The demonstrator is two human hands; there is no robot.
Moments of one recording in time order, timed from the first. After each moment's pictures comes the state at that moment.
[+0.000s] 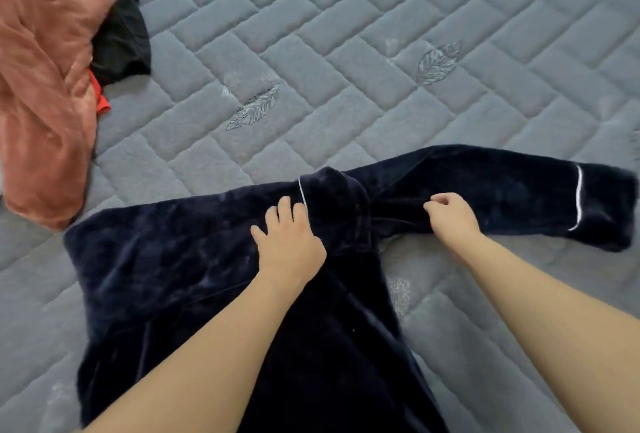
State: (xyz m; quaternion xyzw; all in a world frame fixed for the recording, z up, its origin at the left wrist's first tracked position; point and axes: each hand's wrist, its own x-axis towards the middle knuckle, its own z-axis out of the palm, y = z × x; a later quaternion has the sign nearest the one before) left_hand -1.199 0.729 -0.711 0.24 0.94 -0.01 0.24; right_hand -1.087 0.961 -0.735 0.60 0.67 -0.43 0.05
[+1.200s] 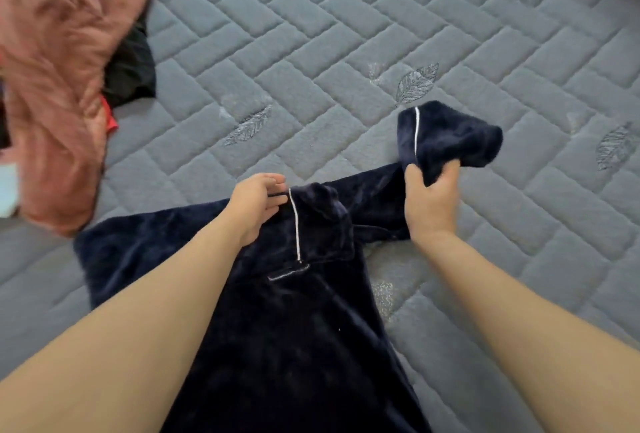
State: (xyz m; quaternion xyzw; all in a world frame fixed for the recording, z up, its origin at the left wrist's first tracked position) left_hand -1.266 0.746 -0.659 -0.10 0.73 0.55 0.40; right_hand -1.101 0.924 -0.637 0.47 0.64 -0.53 -0.30
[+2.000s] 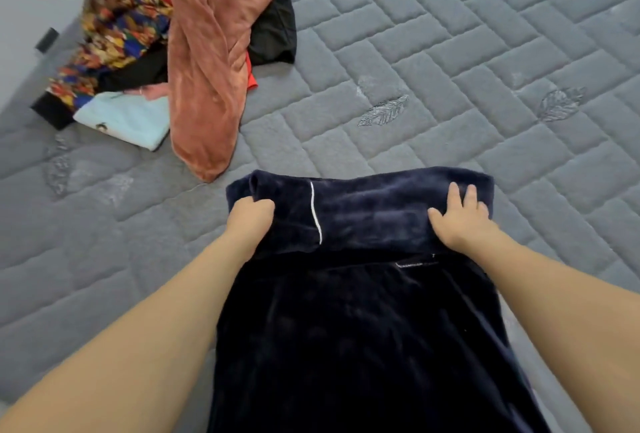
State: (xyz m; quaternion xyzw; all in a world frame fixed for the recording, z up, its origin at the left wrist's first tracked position) left_hand -1.335 0.492 -0.669 -0.22 0.83 0.41 0.30; right_hand -1.202 0.792 -0.694 0.41 0.85 -0.15 0.28
